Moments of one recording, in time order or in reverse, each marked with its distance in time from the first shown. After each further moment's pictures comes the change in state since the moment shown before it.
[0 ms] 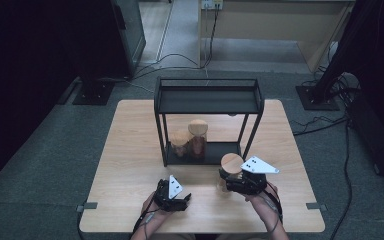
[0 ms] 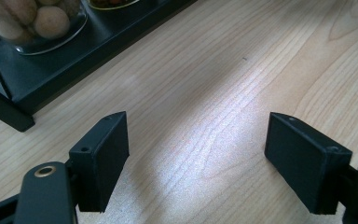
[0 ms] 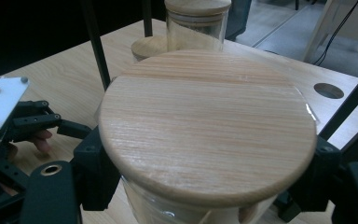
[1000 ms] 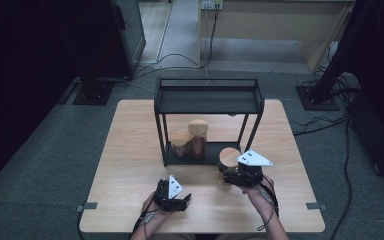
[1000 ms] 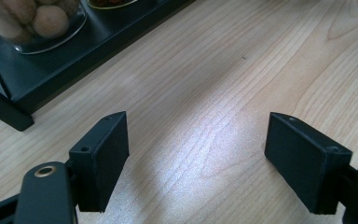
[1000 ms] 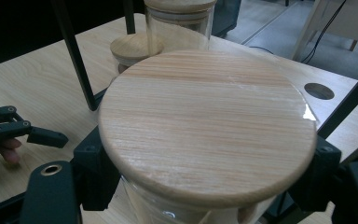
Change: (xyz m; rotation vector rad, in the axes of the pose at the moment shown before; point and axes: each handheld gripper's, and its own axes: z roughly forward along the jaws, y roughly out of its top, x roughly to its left) left arm 0.001 0.000 0.000 0.000 -0.005 -0.003; right arm -0.003 0.008 0.021 0.020 -0.041 -0.007
